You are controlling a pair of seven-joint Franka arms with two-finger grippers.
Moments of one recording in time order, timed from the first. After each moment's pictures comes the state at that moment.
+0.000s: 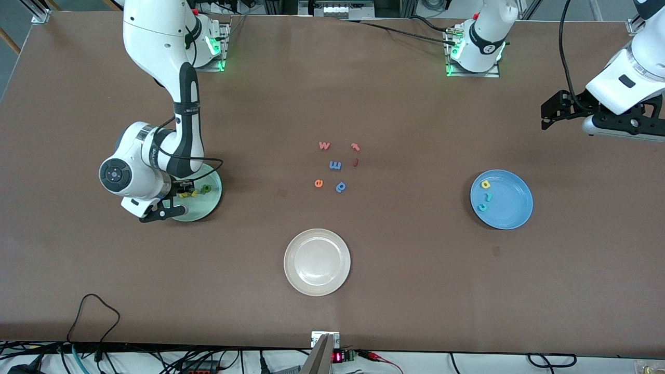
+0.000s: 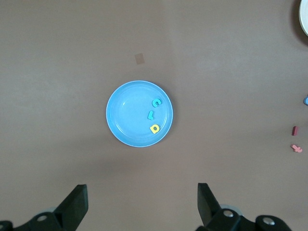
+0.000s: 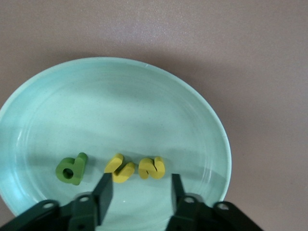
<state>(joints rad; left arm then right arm) -0.06 -0.06 -0.02 -1.72 0.03 1.65 0.06 0.92 0.76 -0.90 -1.91 0.61 2.12 -0.52</state>
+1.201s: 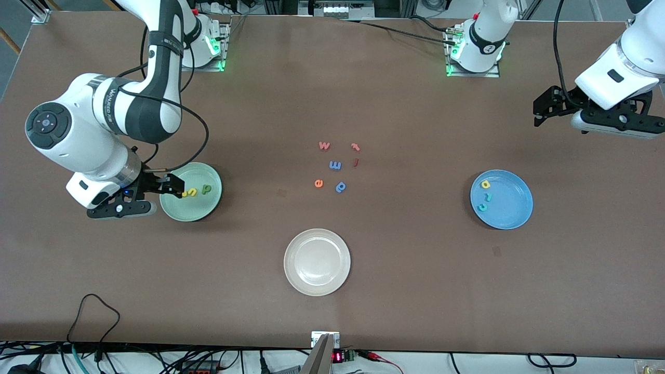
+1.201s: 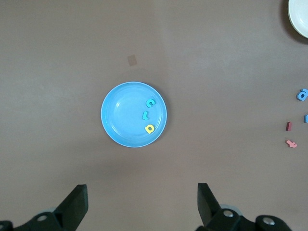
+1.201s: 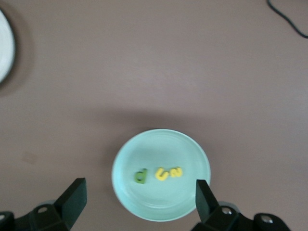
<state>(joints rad) -0.06 -0.07 -0.05 -1.71 0.03 1.63 0.06 1.13 0.65 -1.21 -1.64 0.64 1.87 -0.30</state>
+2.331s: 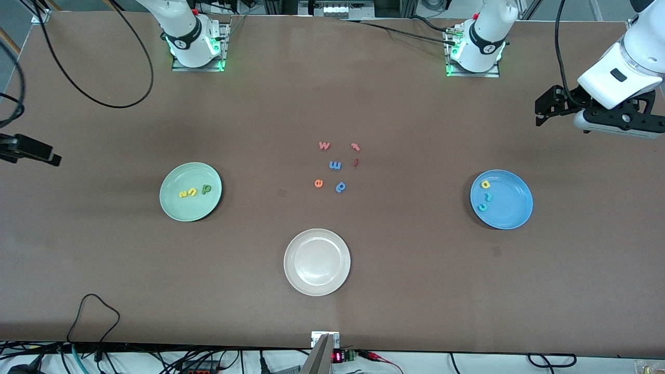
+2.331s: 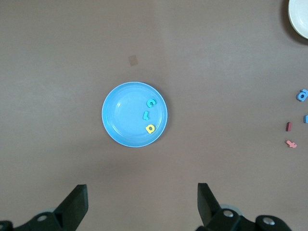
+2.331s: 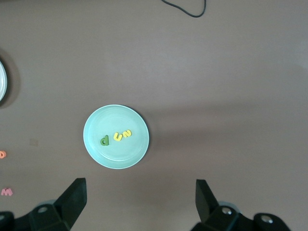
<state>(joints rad) -0.06 -0.06 -0.05 -1.70 0.03 1.62 0.06 -0.01 0.23 -0.17 -1.36 0.10 1.56 -0.07</state>
